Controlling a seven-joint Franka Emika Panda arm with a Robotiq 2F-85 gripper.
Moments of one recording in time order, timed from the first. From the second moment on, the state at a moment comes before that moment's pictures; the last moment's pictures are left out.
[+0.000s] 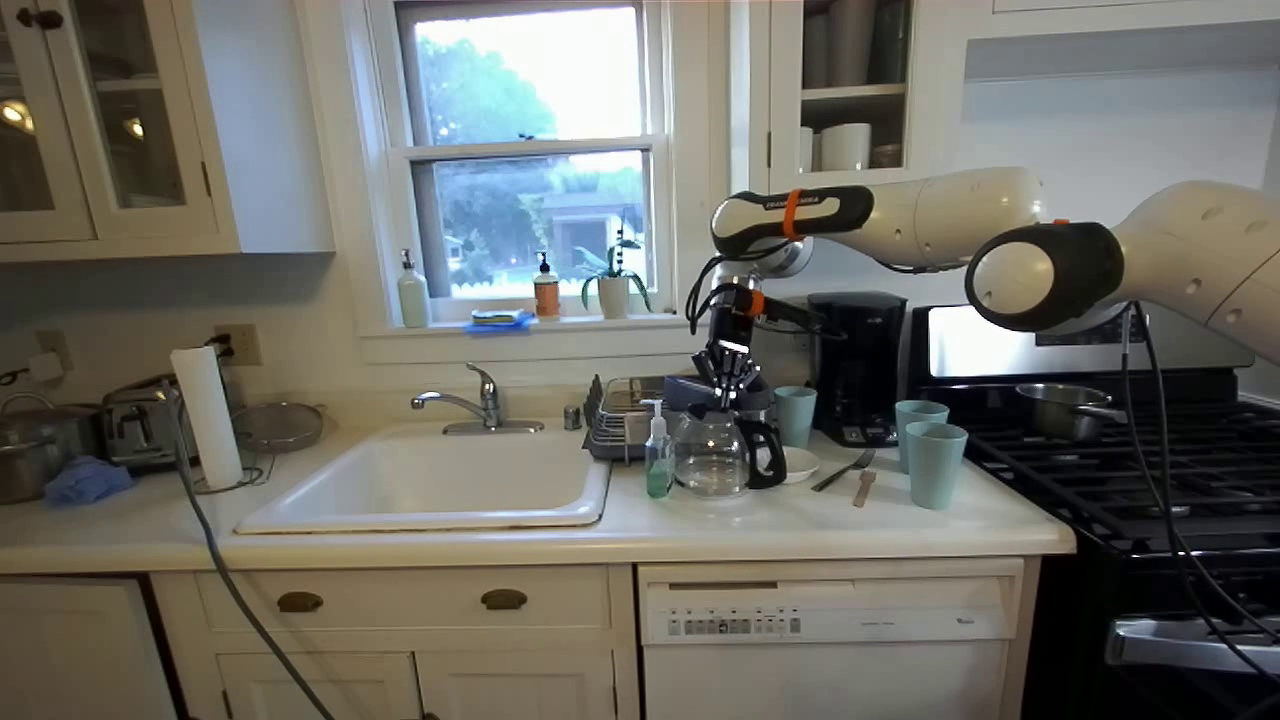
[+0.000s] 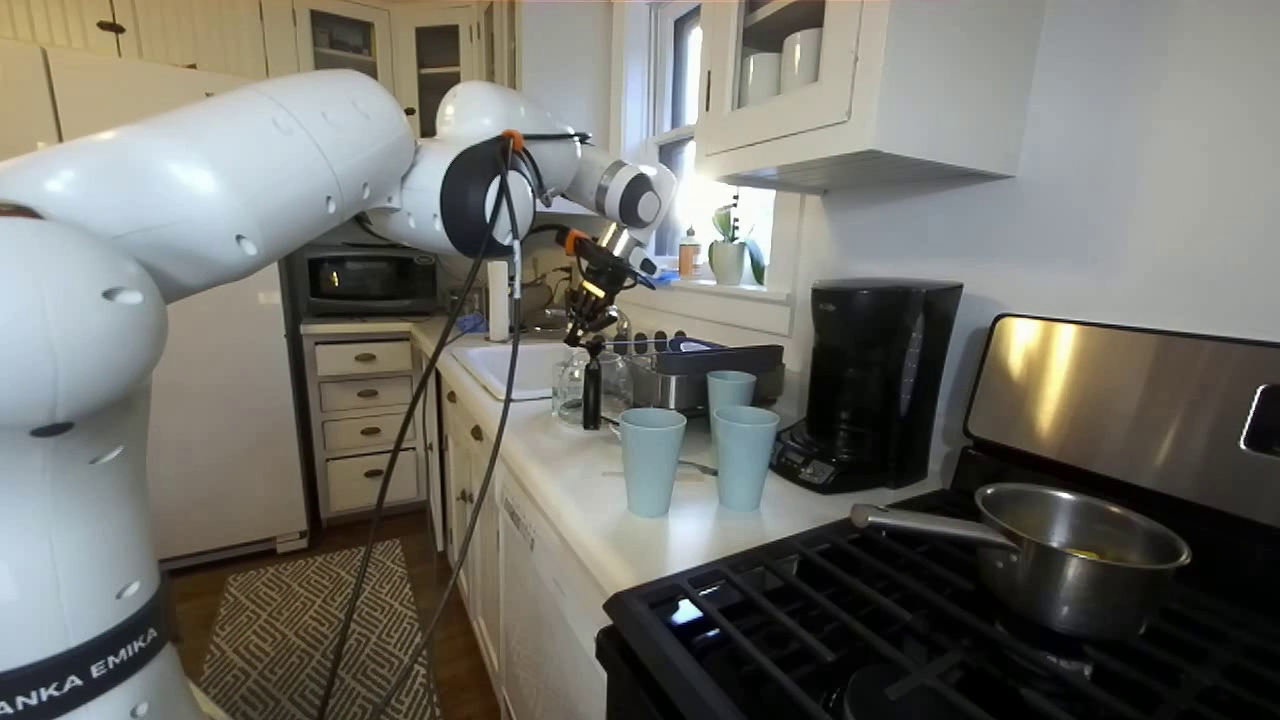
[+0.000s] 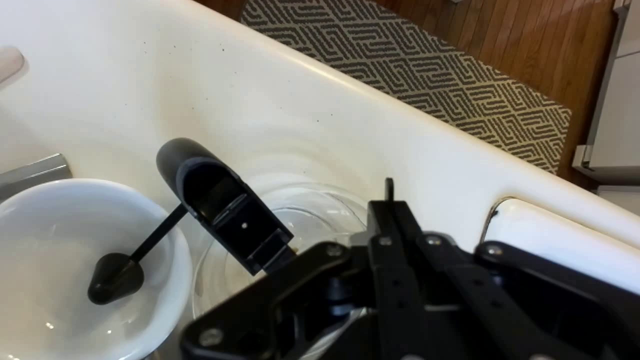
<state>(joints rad) -0.02 1.04 0.12 -0.61 0.26 1.42 0.25</state>
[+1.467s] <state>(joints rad) 0.09 1.06 0.05 -0.56 0.09 1.30 0.30</state>
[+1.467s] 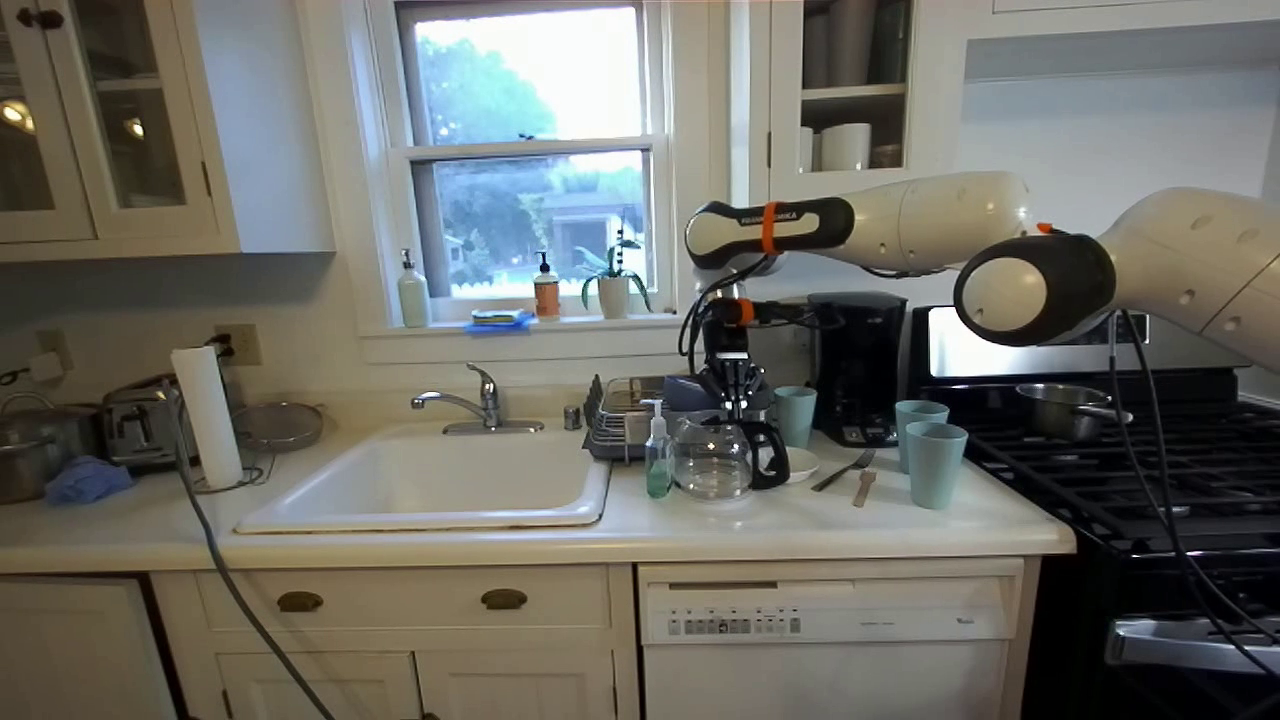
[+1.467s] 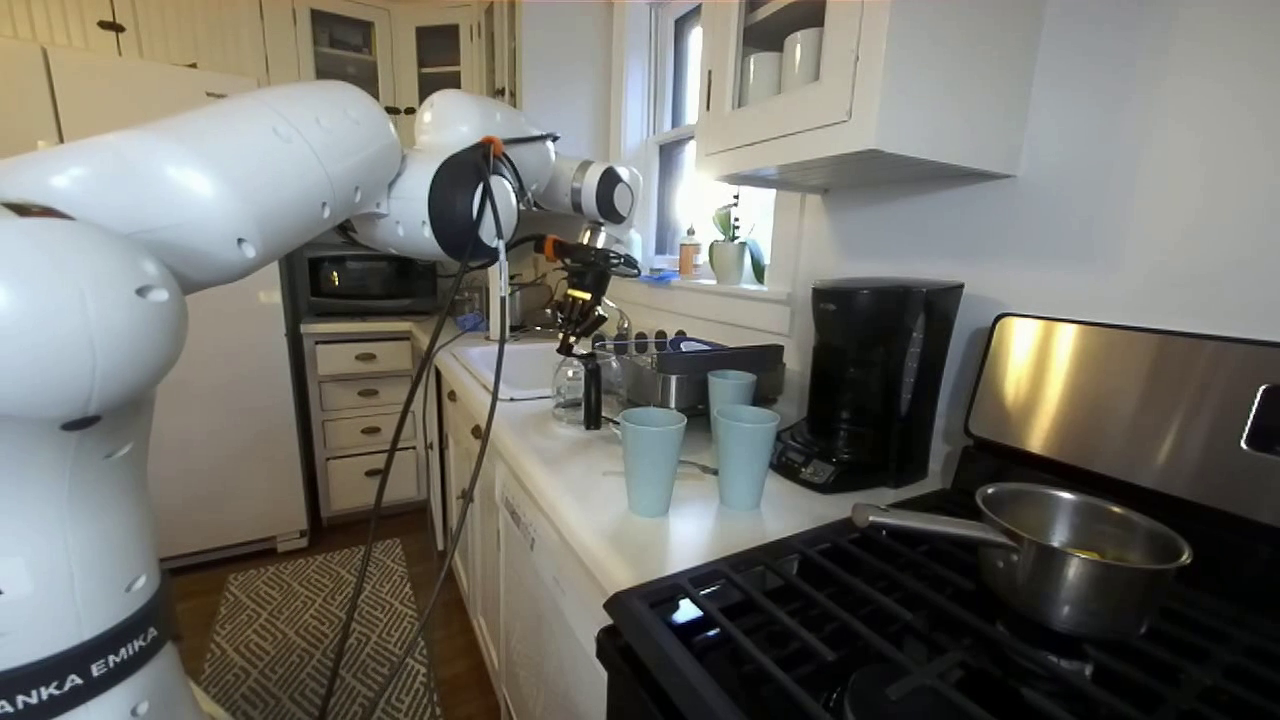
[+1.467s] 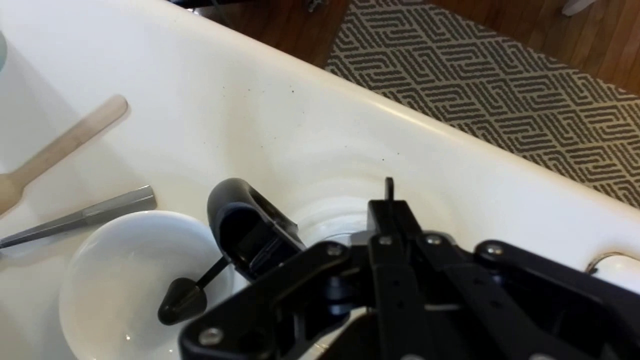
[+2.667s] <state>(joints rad) 0.26 1.06 -0.09 -0.52 -0.21 1.29 0.26</state>
